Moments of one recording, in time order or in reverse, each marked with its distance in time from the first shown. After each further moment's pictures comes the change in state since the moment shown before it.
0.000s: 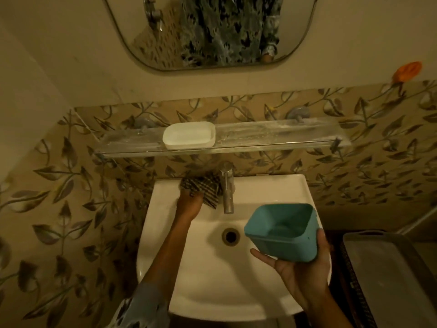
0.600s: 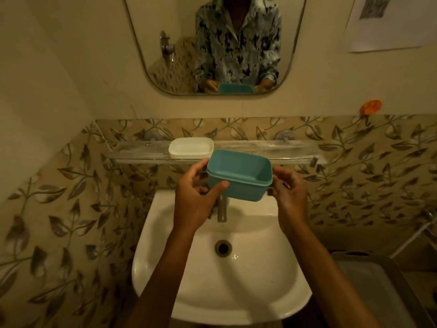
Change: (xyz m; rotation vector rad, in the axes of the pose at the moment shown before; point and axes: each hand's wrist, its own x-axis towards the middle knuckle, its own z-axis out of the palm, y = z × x) left_hand -0.156 0.081 -0.037 -0.457 0.056 0.748; right_hand 0.039 -0.064 0.097 -0.788 0.017 -0.625
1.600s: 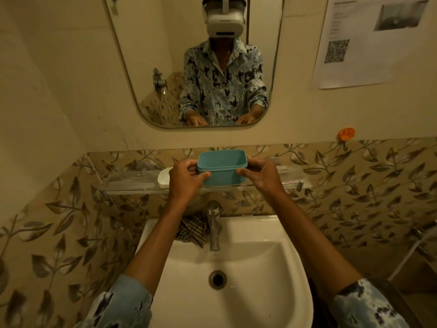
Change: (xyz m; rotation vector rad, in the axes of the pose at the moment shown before) left_hand 0.113 -0.001 0.015 0.363 0.029 0.046; right_hand 0.090 -0.041 0.030 -0.241 -0.288 -0.087
